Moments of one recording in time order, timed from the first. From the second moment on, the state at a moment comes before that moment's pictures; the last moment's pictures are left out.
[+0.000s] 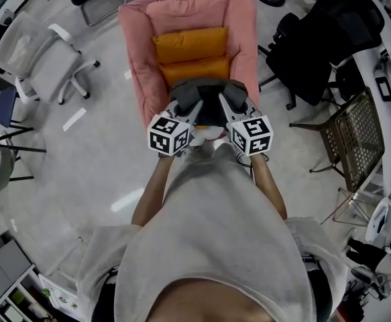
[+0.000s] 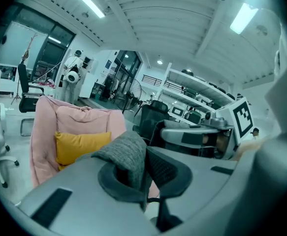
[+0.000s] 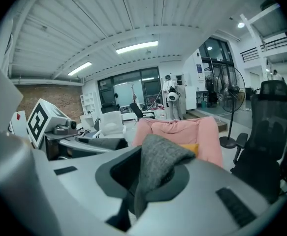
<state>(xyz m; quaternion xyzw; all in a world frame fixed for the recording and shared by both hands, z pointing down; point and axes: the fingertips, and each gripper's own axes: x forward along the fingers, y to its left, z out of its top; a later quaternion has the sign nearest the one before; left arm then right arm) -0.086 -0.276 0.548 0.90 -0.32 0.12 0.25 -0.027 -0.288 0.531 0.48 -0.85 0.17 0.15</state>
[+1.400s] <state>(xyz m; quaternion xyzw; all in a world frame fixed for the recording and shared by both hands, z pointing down) -0.072 -0.347 0.586 0.88 -0.36 0.16 0.29 -0.015 -0.362 0.577 0.42 -0.87 0.20 0.17</state>
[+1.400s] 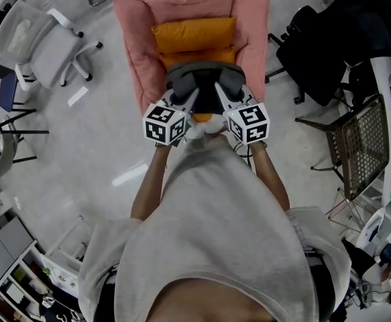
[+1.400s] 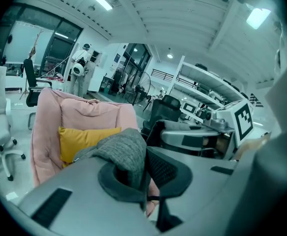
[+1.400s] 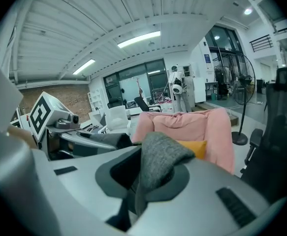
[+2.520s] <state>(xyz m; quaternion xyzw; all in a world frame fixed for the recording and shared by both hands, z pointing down) -0.061 -0.472 0.644 0.85 -0.37 0.19 0.32 -0.009 -0.480 0.641 0.37 -0.88 0.23 0.21</state>
